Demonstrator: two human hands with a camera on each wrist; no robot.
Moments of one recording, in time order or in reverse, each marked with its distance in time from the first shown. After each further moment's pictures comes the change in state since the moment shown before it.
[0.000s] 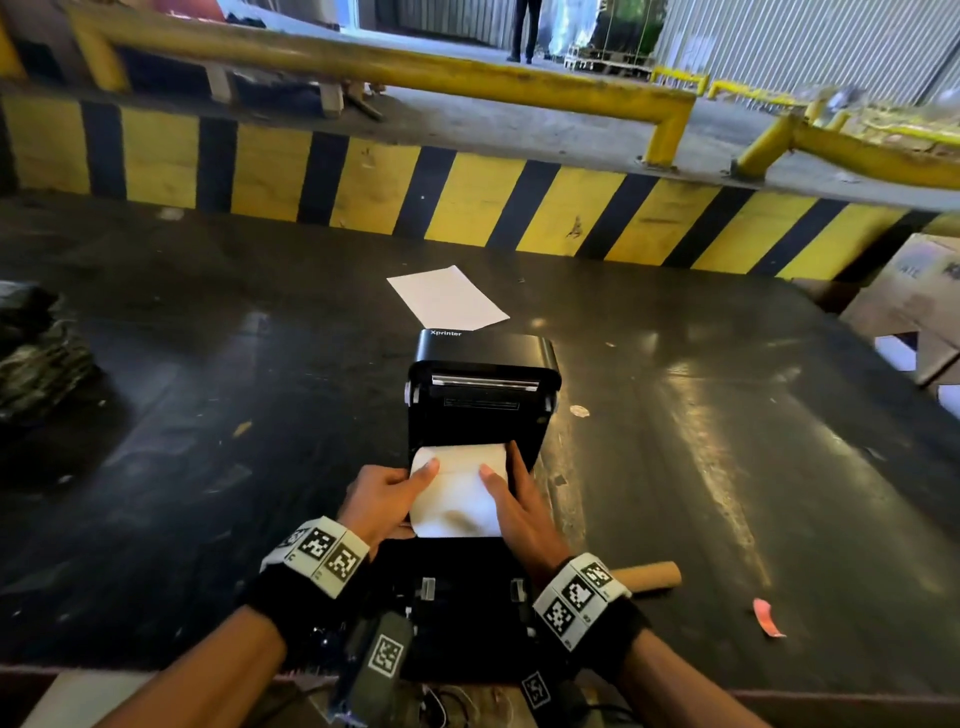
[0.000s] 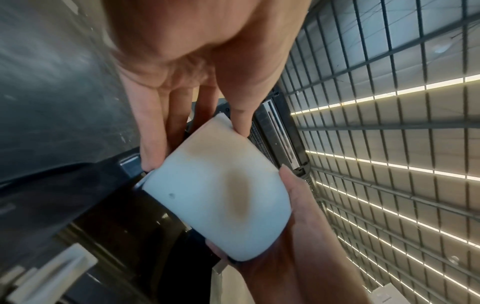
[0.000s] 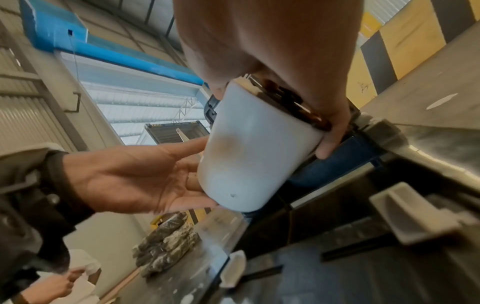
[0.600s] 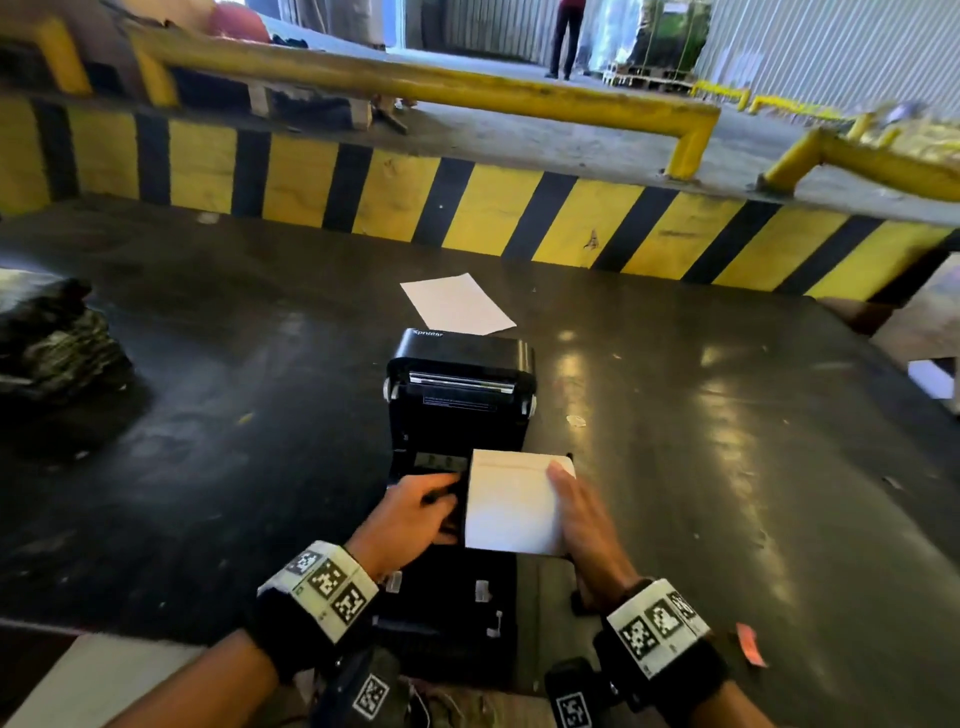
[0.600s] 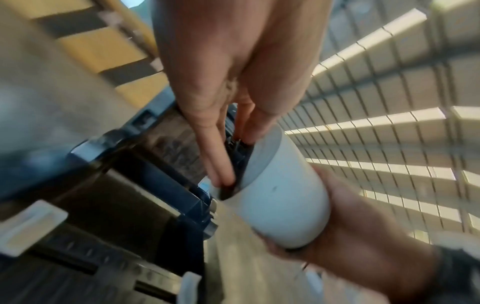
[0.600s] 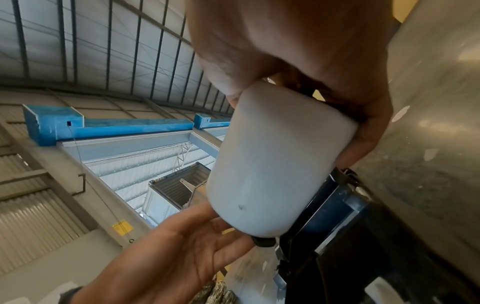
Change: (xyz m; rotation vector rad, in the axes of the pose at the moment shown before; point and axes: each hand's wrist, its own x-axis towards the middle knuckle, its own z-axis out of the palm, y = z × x) left_hand -0.038 0.005 0.058 0.147 -0.215 0.270; right_hand -0.021 -0.015 -0.085 0.334 0.056 0.141
